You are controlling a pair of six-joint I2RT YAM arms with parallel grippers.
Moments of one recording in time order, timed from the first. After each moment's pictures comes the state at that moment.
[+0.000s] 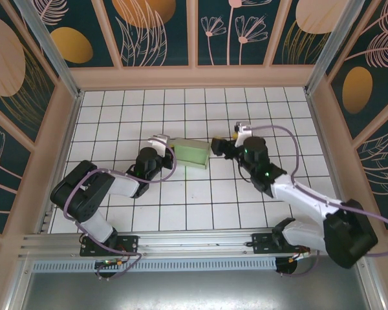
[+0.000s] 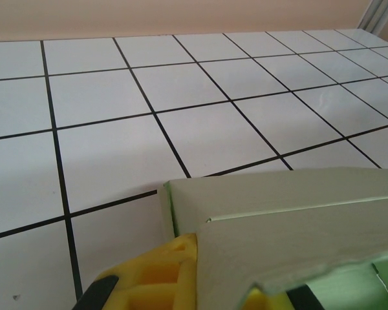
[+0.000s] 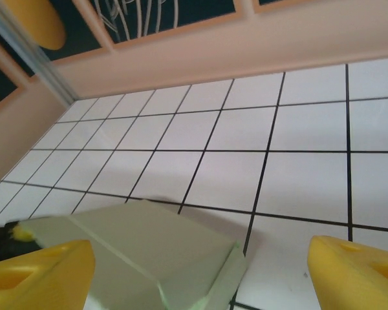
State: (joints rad) left arm -0.58 1.66 0.48 0.86 -0.08 -0.21; right arm 0.60 1.20 0.63 0.26 0.06 0.39
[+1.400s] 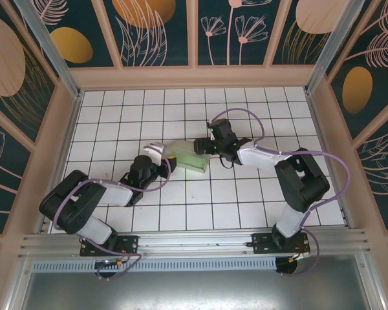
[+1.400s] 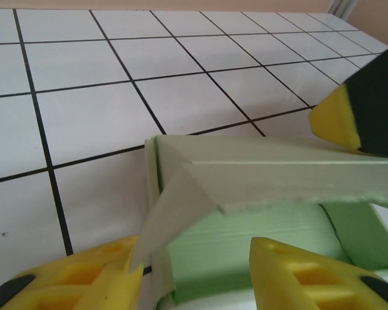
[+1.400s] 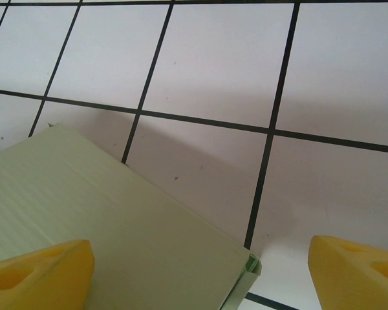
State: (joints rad) left arm -0.59 1.52 0.34 0.84 -0.01 -0.24; right arm 0.63 1.72 1.02 -0.09 0.01 0.39
